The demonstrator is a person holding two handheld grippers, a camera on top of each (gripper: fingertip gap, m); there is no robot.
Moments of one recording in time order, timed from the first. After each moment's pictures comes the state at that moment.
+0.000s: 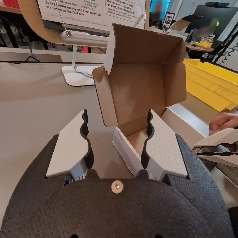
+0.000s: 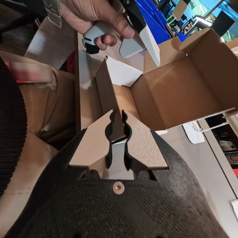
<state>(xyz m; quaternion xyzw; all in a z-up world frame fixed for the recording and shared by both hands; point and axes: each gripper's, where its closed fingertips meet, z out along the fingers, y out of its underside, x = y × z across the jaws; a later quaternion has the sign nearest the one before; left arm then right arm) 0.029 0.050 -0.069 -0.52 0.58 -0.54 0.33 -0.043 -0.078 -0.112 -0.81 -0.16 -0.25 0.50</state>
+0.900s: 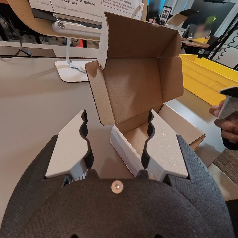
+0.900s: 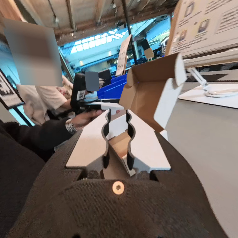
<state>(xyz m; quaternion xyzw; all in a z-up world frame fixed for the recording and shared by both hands) 0.030 0.044 -0.076 -0.52 0.59 -0.54 0.31 -0.007 -0.101 -0.023 -0.65 0.15 0.06 0.74</state>
